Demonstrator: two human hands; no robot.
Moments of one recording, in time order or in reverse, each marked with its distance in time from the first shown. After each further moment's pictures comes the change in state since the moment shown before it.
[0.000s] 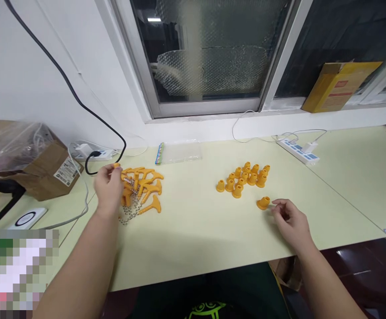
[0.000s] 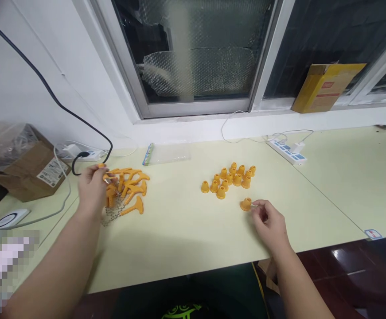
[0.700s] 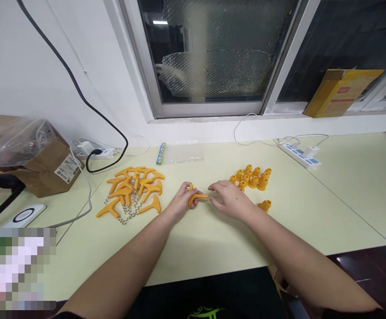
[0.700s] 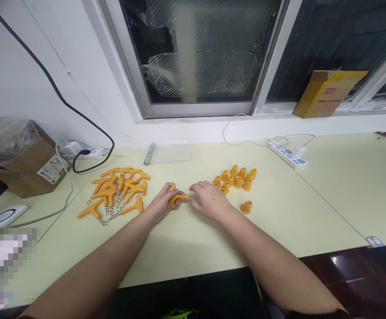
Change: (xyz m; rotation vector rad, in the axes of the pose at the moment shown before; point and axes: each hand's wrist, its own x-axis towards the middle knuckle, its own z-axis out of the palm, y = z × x) left_hand -0.155 0.032 0.097 -0.669 -1.002 -0.631; right_hand 0.064 -0.154 0.092 -0.146 -0.570 -0.534
